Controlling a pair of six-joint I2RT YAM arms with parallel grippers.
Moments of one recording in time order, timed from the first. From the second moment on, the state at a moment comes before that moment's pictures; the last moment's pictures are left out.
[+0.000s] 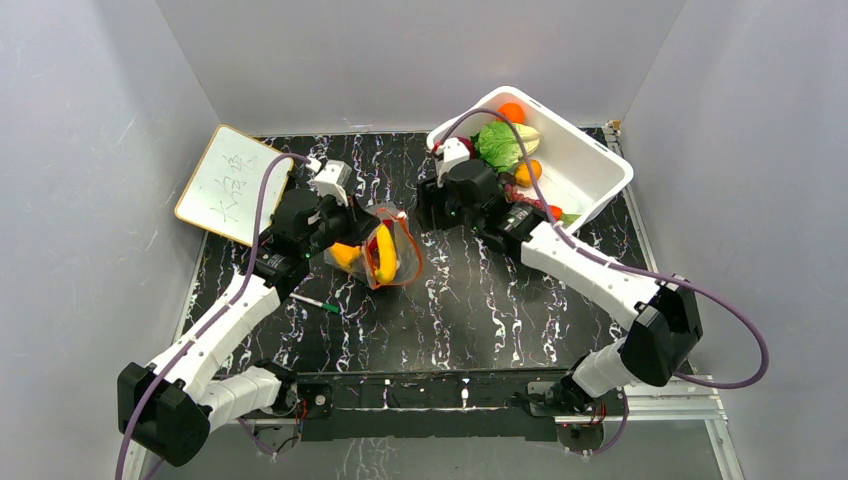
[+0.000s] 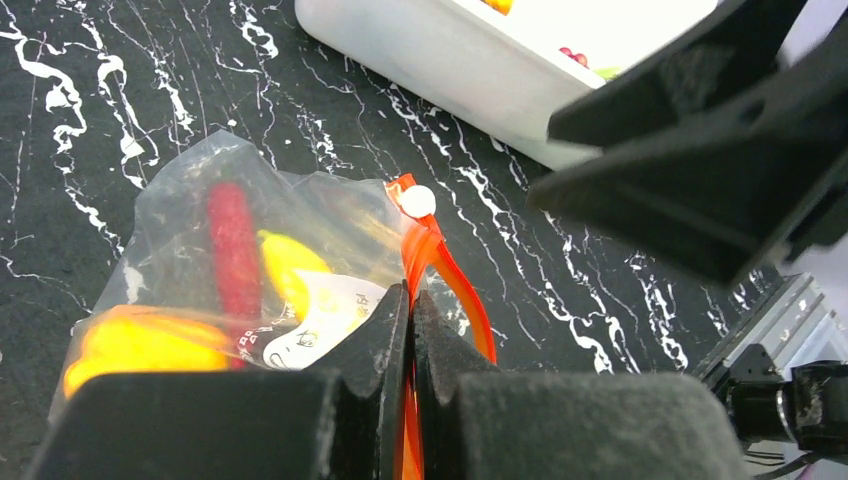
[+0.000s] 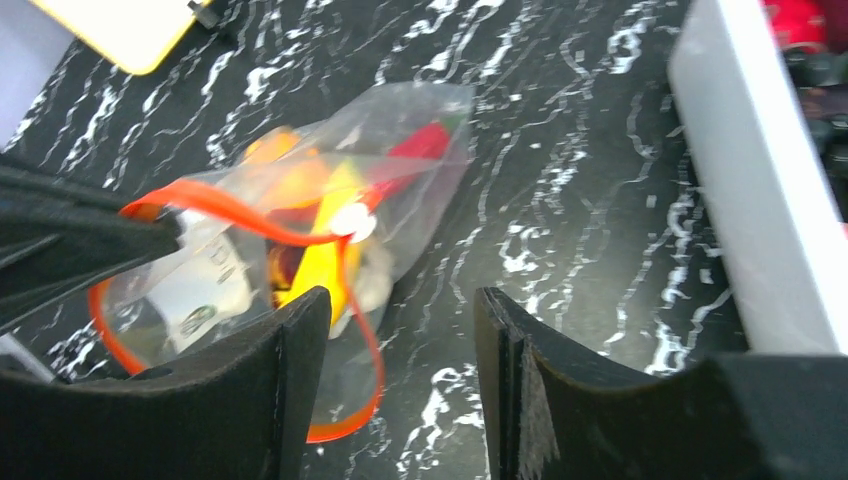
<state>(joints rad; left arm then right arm) -0.46 1.06 0.85 -0.12 0.22 -0.34 0.76 1.46 1.27 -0.28 0.07 0.28</state>
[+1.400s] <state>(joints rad) -0.46 1.05 0.80 -0.18 0.37 -0.17 0.12 2.09 1.63 -0.26 0.37 0.50</state>
